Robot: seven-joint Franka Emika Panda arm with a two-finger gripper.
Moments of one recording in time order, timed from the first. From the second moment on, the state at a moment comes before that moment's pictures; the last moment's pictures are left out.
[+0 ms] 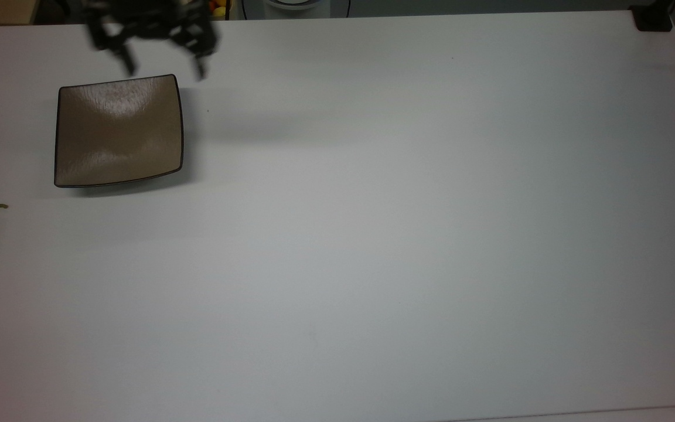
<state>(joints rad) -0.07 0.18 -0.11 -1.51 0.08 1.84 -0.12</state>
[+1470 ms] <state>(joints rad) -0.36 0.76 -0.22 -1.29 0.09 2.74 0.09</state>
